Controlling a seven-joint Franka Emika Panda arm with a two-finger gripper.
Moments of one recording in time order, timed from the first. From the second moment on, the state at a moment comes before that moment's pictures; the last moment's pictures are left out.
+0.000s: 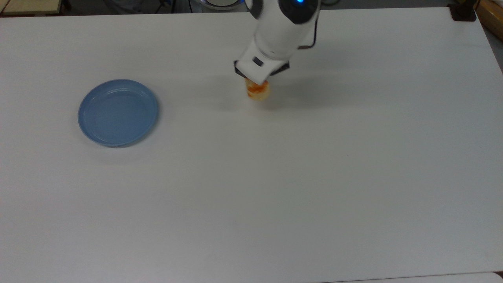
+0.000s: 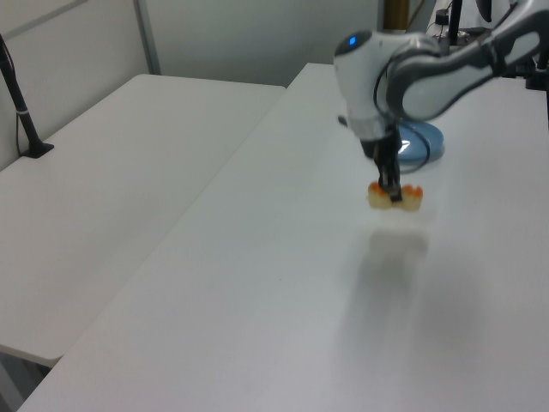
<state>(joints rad) 0.27 0.25 0.00 -1.78 -0.11 1.75 0.10</state>
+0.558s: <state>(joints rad) -0.07 0.21 -0.01 -1.56 -0.10 1.59 -0.07</state>
